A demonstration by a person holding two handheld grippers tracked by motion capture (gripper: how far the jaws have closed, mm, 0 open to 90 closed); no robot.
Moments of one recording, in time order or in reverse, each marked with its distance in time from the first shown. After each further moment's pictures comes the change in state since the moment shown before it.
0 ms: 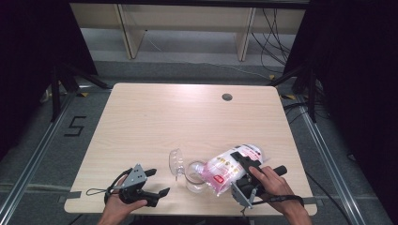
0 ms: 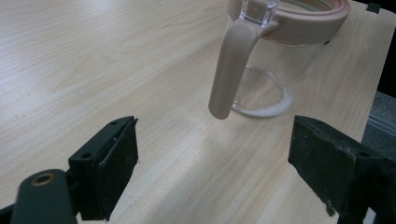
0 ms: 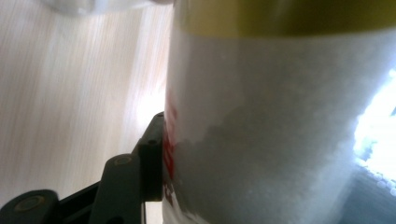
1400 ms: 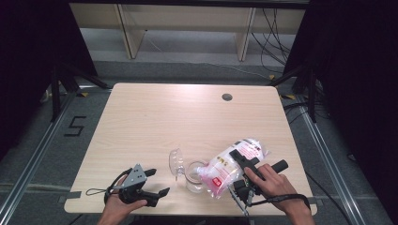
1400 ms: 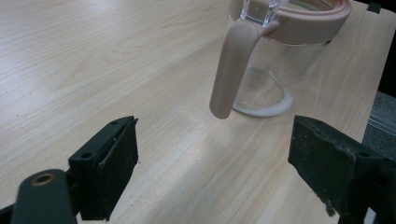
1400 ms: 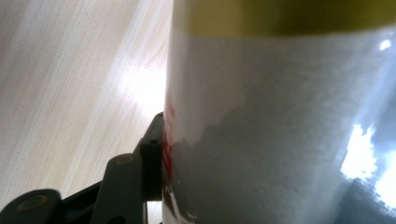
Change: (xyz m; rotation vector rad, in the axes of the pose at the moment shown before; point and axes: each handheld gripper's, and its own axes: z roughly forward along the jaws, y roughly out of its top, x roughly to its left) left arm 0.000 0.000 0.000 0.002 0.001 0.003; right arm -0.007 0.009 -0.005 0.093 -0.012 -0.200
